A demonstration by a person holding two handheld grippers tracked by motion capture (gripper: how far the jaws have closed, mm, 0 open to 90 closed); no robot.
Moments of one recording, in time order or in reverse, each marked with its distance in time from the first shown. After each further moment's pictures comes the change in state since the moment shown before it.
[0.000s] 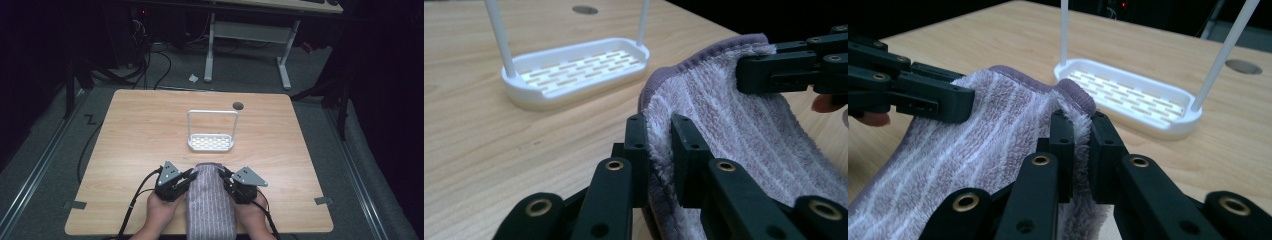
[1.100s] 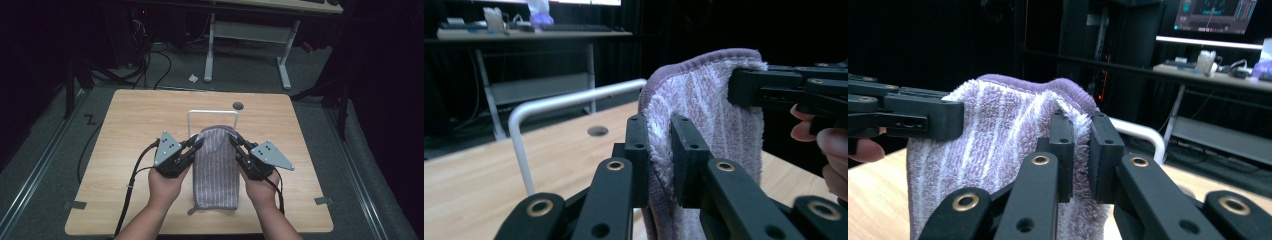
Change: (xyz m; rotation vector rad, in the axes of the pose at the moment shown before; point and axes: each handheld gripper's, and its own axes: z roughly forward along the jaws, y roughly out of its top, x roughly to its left) left arm -0.019 0.114 -0.030 -0.264 0.051 0.096; right arm -0.024 0.096 -0.037 -0.326 -0.051 -0.038
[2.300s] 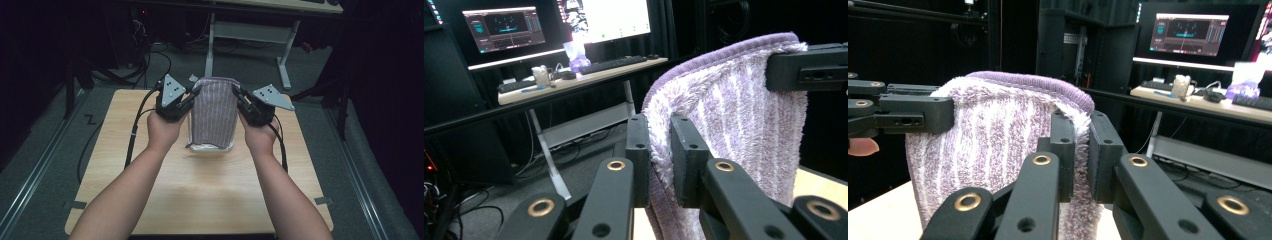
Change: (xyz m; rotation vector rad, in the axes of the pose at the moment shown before) left arm 0.069 0.077 0.070 -0.035 0.109 0.198; right arm -0.058 0.069 0.085 -0.032 -0.065 0.023
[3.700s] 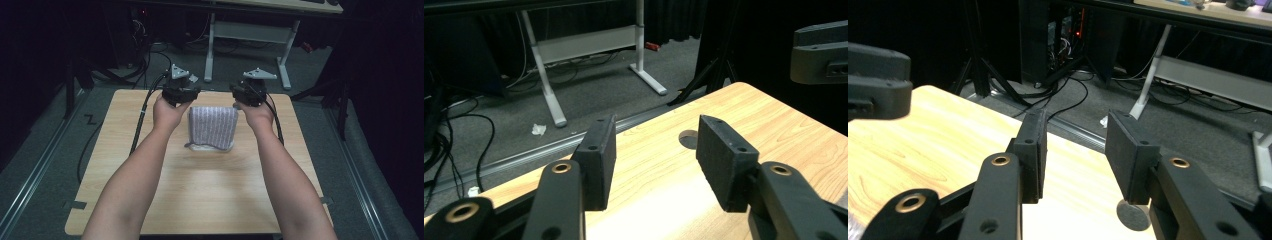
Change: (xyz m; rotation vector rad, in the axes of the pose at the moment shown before) left arm 0.048 -0.034 0.078 0.296 0.018 -0.182; right arm -0.054 -0.028 0.086 0.339 -0.009 0.000
